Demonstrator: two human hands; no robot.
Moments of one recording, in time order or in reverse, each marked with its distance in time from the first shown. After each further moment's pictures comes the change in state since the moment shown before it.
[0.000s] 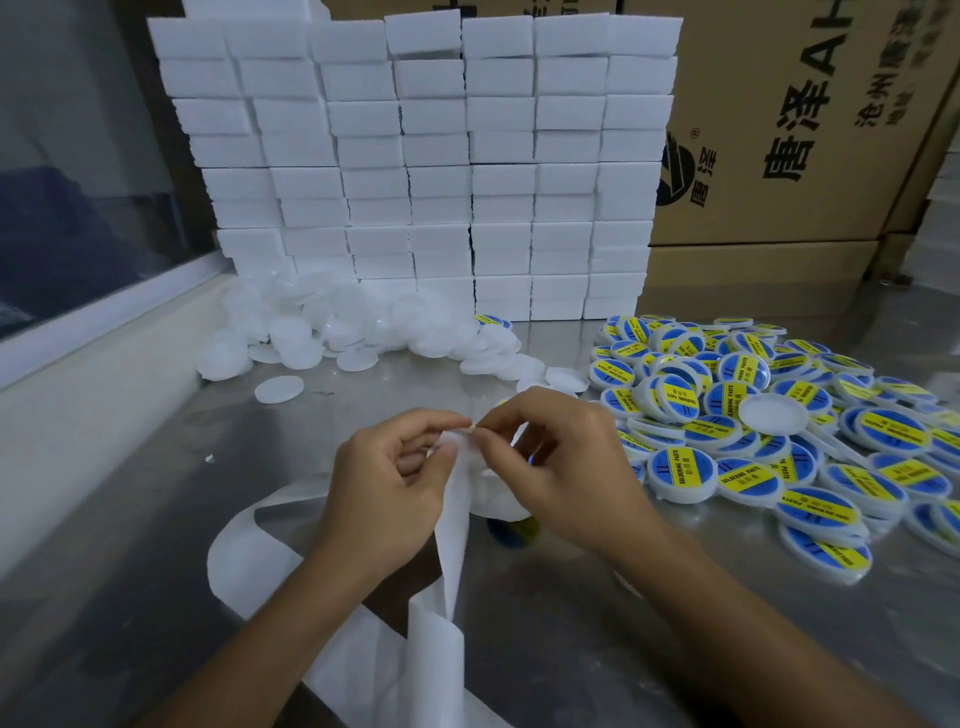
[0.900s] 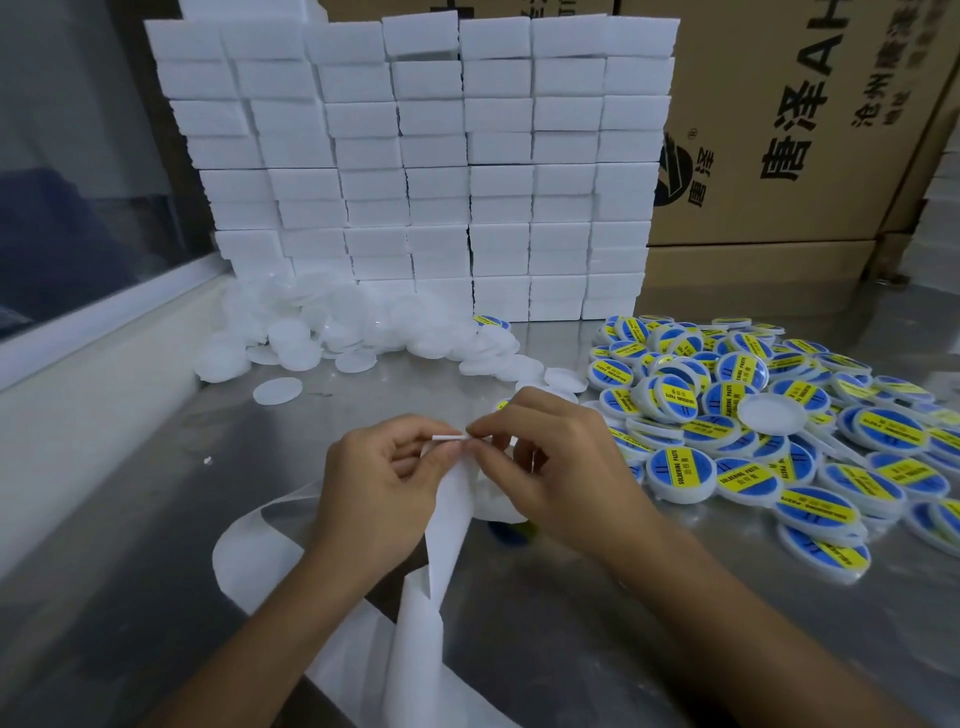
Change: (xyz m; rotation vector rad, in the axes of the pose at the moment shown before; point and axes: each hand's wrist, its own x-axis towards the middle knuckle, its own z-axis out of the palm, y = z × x) left_hand 0.003 -0.006 0.001 -0.084 0.032 -0.022; right_hand 0.000 0.000 -0.002 -0.137 -0.047 -0.110
